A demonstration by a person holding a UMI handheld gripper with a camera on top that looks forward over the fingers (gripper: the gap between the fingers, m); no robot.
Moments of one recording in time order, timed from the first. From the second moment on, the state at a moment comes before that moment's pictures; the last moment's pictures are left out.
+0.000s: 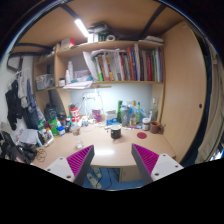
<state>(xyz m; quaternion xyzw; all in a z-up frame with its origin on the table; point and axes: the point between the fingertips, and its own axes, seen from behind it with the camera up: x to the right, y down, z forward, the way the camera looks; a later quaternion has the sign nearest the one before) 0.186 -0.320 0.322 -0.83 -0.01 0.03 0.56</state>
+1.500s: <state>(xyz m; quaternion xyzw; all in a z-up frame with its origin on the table) -0.132 0.094 0.063 -0.77 -0.09 0.08 0.63</state>
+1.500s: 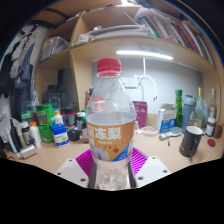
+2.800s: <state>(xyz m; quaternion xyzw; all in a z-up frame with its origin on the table) 0.020 0.209 0.196 -0.38 0.60 0.70 0.09</state>
